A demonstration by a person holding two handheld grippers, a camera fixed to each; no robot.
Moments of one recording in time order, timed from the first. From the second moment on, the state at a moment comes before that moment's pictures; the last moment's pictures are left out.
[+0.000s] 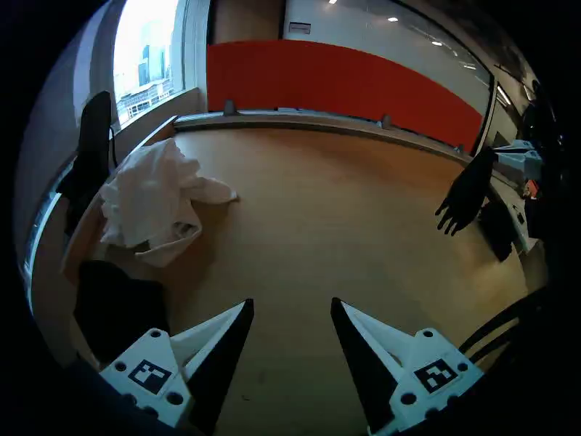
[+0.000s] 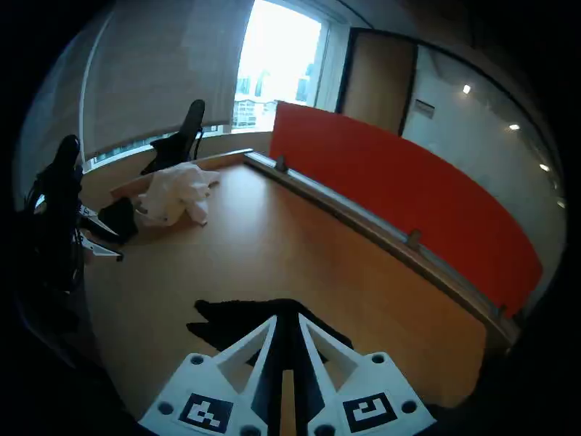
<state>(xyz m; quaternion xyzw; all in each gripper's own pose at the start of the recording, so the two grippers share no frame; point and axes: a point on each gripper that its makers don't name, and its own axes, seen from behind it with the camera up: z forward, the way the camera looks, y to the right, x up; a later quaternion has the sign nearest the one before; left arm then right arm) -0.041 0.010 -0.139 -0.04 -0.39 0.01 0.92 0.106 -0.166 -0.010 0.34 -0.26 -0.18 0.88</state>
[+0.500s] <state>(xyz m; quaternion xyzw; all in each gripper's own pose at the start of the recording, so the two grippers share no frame) -0.042 0.020 -0.137 -0.04 -0.39 0.02 0.92 0.126 -0.076 0.014 0.30 -0.27 -0.18 0.90</state>
